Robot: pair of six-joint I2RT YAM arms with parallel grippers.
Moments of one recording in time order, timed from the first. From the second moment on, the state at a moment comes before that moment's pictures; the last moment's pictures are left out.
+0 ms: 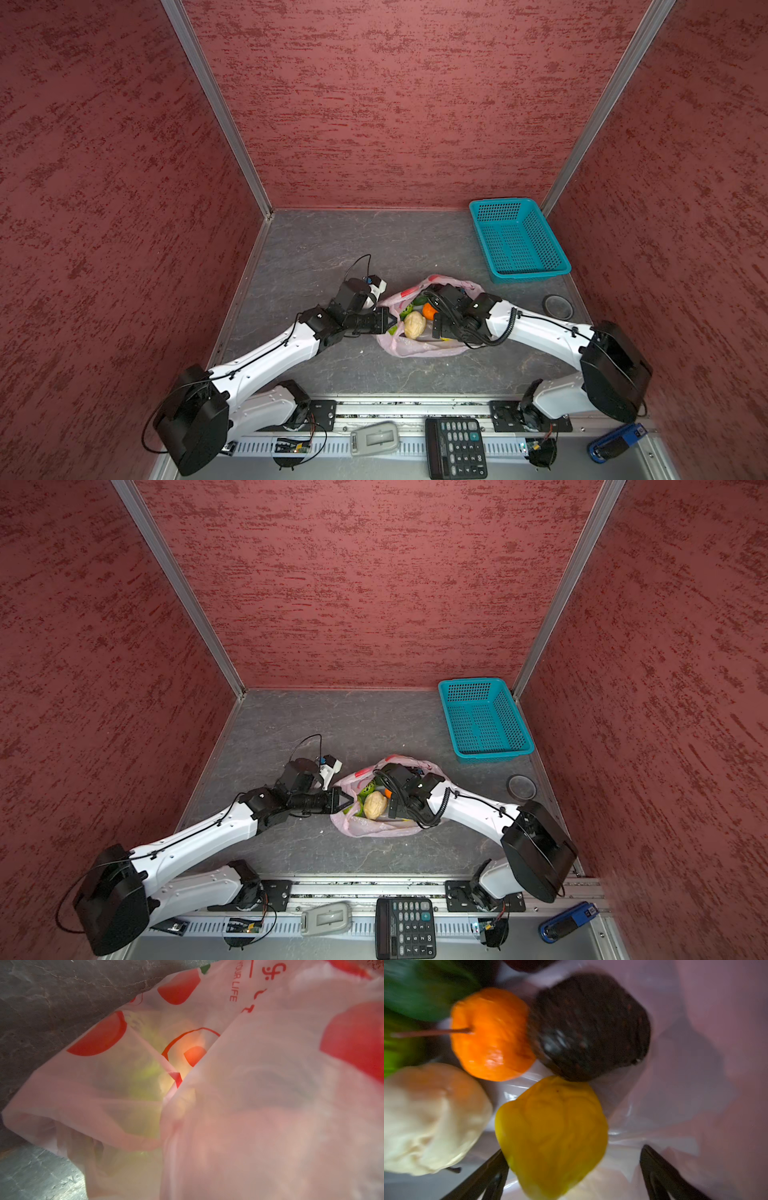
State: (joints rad) left arm -0.70 1.12 0.66 -0.28 0.36 -0.70; right arm 0.79 1.45 0.86 -0.78 0.10 0.93
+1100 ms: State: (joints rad) left arm -0.75 1.18 0.73 -0.23 0.31 -0.71; right arm 0.82 1.55 0.90 -0.63 0.13 0.93
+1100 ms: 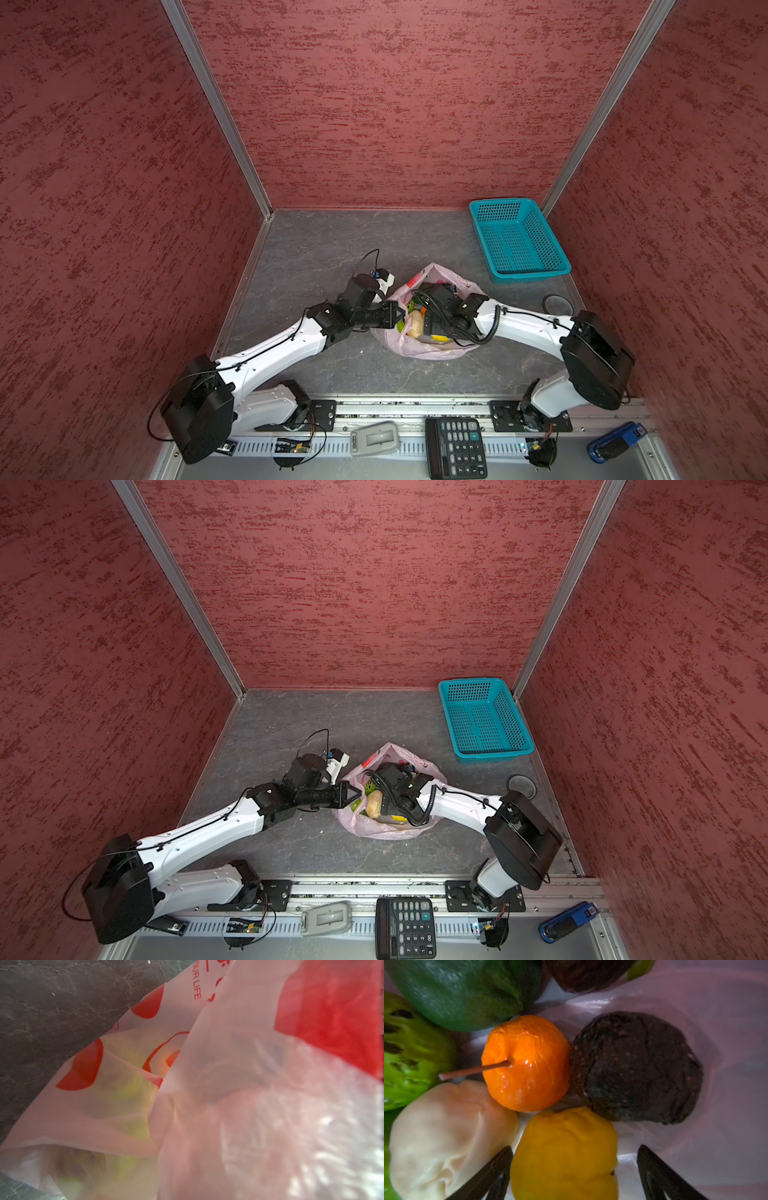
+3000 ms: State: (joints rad) left arm -0.74 1.23 0.77 -0.22 0.27 -0.72; right arm 0.49 1.26 1.52 -0.93 0.03 0.66
